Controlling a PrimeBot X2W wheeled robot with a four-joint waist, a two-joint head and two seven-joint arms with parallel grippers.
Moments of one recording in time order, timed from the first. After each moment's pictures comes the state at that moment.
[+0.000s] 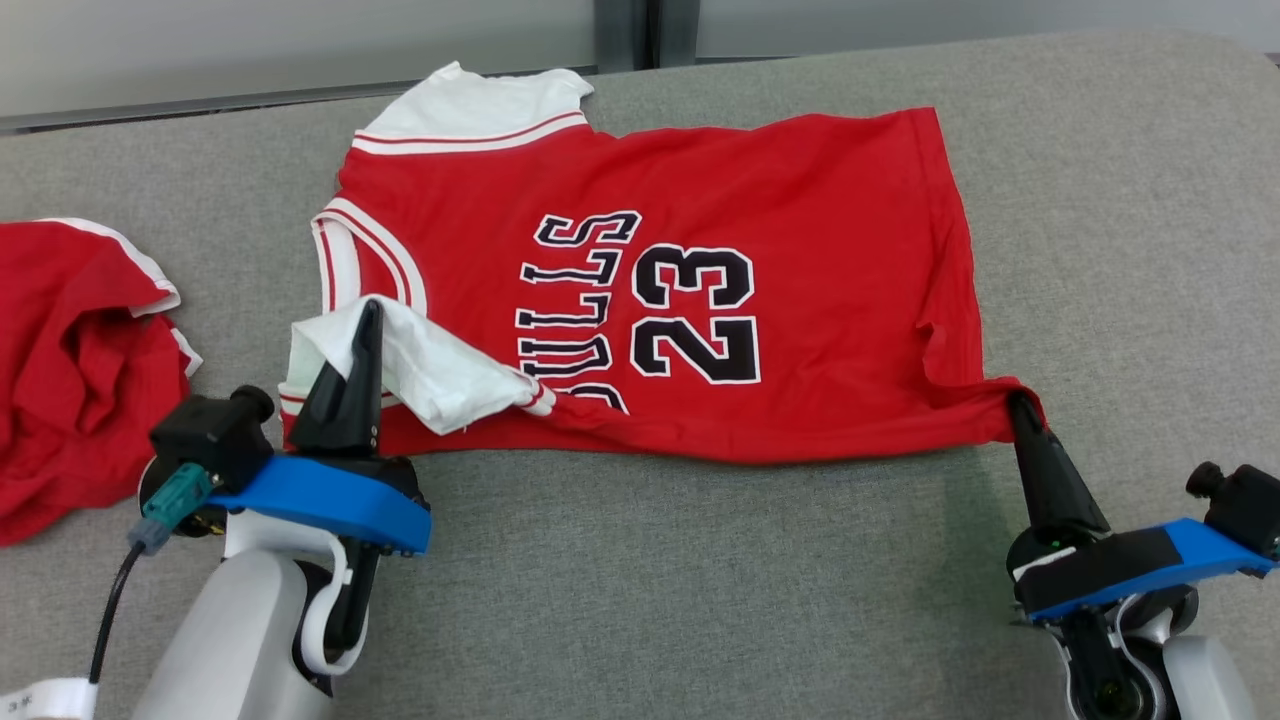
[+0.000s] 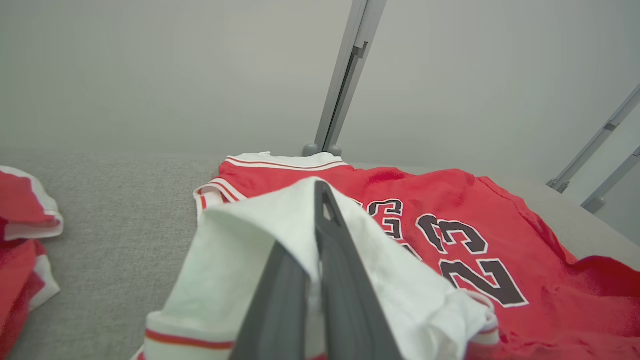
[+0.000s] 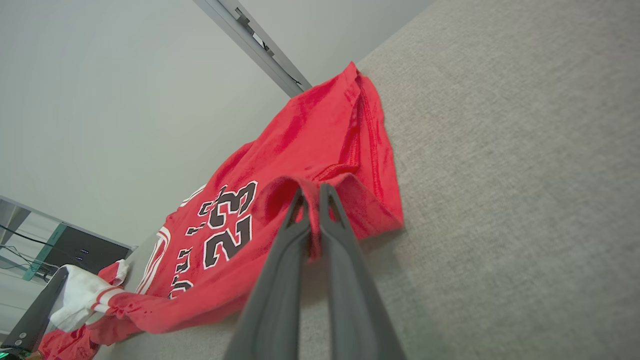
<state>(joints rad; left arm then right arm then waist) -0.33 0.25 -0.30 0.27 -0.52 -0.06 -0.18 -0.14 -0.05 -0.03 0.12 0.77 0.13 0.03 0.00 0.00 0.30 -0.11</state>
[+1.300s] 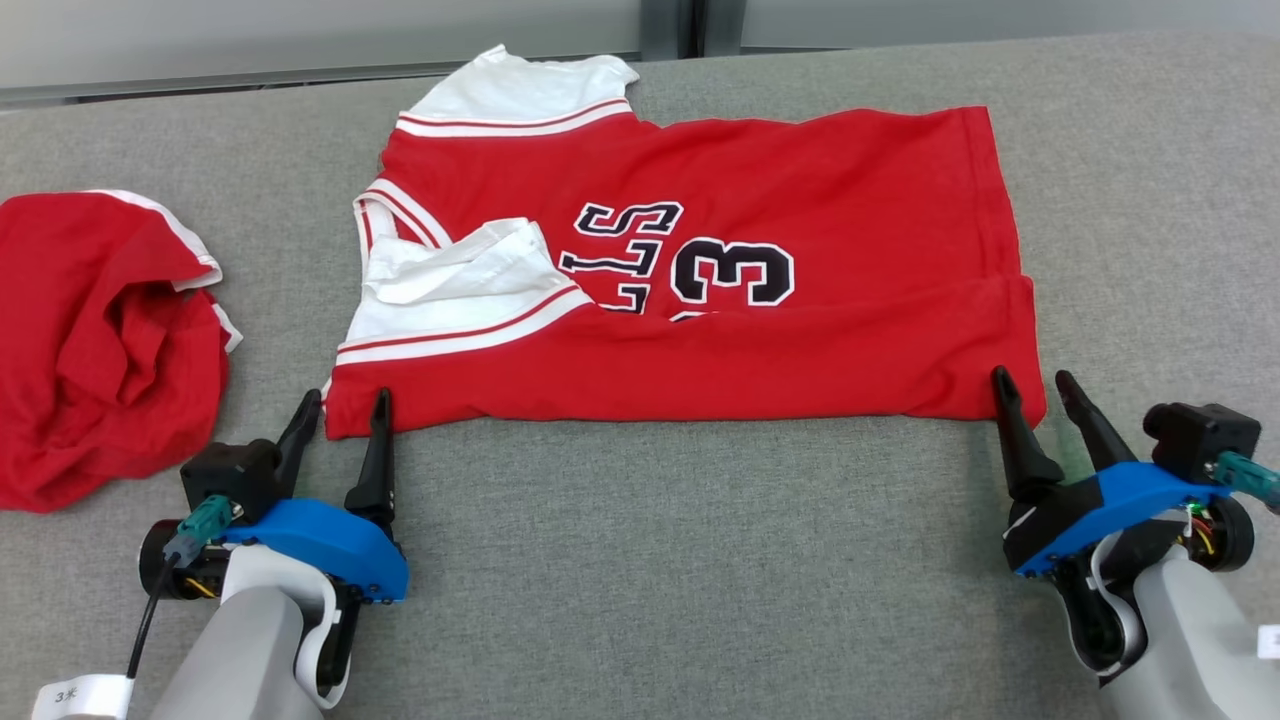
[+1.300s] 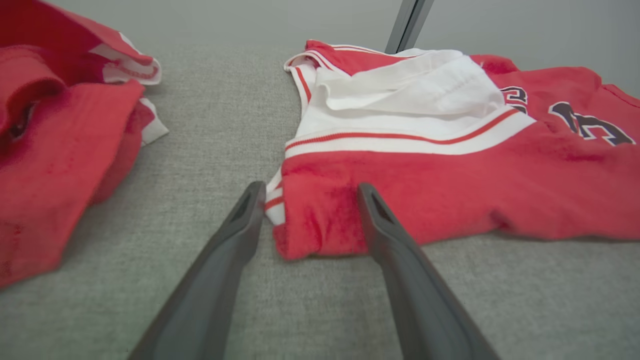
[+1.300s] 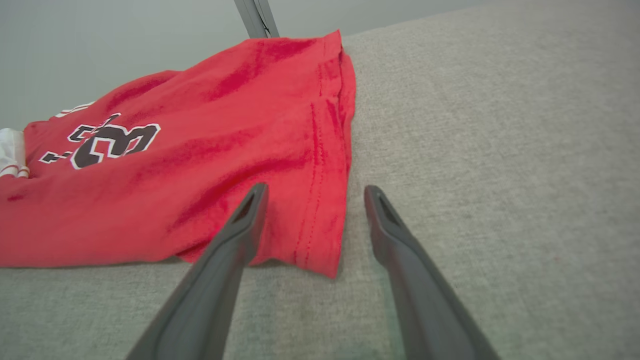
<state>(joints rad) -0.41 0.23 -0.30 0.68 -0.48 -0.11 -0.26 -0.36 -0.17 0.03 0.51 0.41 0.13 -0.12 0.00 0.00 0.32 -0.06</state>
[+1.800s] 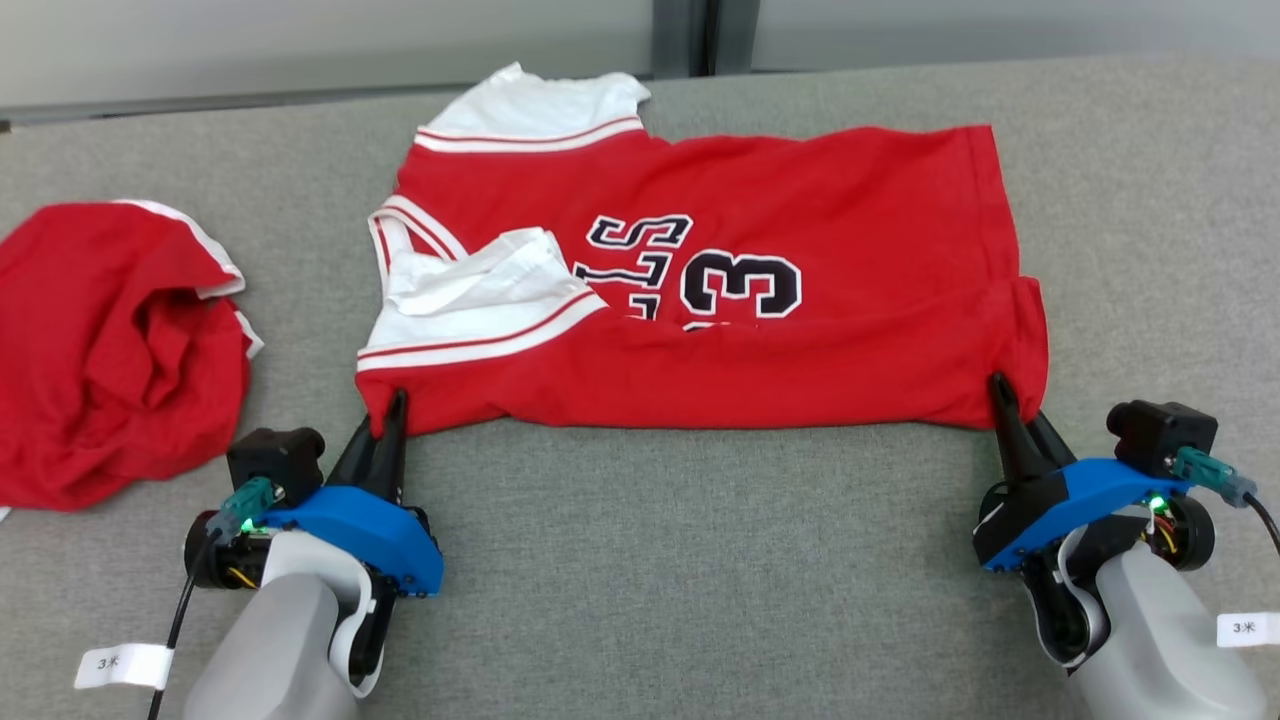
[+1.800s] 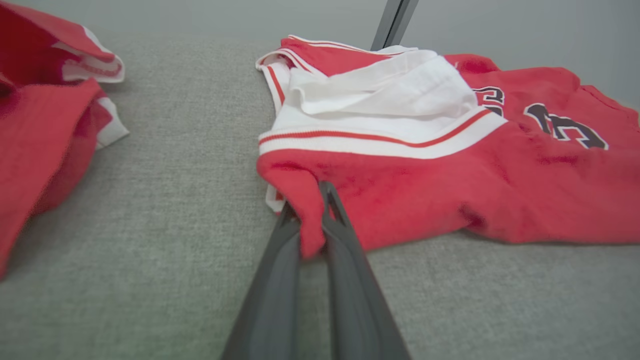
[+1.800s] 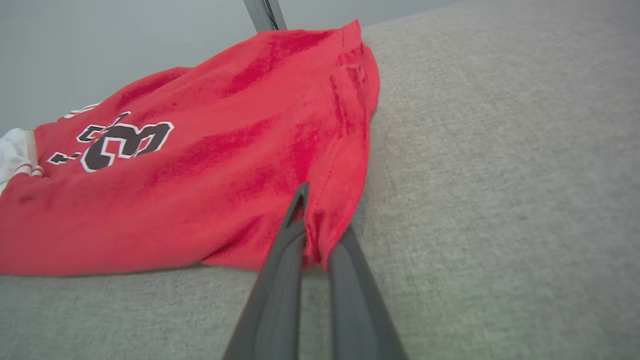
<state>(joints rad) -0.47 0.19 -0.36 0.78 -0.50 -0.12 -0.25 -0.44 -0.15 0.07 0.69 0.42 0.13 -0.18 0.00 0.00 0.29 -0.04</state>
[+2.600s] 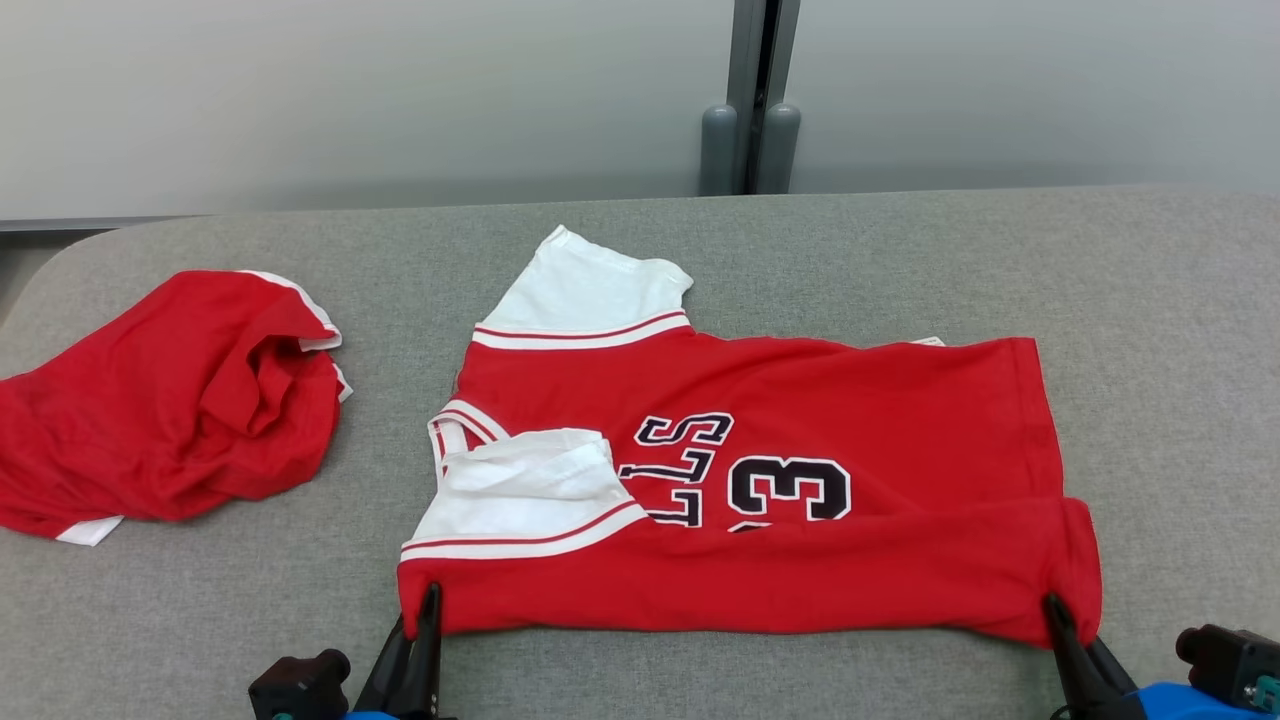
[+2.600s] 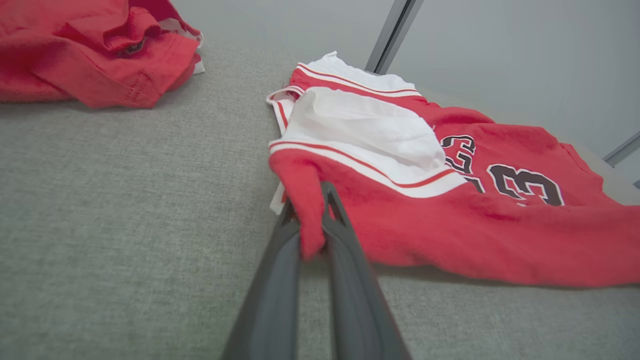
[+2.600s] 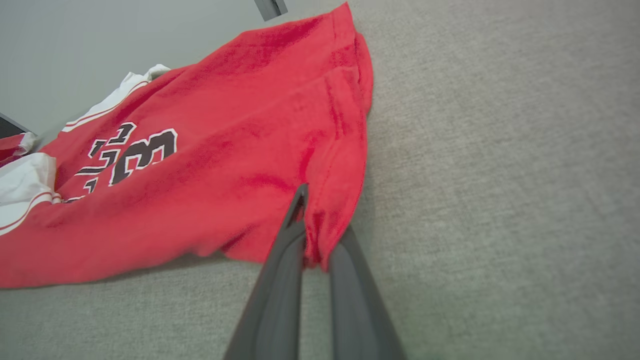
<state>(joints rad) 0.01 0.17 -0.32 0.37 -0.52 -0.05 -0.25 0.04 -0.15 -0.04 0.32 0.50 0.13 -0.05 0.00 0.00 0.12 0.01</state>
